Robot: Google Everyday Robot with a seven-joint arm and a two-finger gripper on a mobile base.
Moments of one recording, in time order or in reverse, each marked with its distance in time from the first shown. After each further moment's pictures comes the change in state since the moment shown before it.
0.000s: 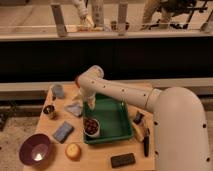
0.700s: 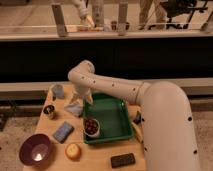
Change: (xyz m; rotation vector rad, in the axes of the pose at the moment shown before) arm -0.003 -0.019 -0.015 -0.085 -0.030 -0.447
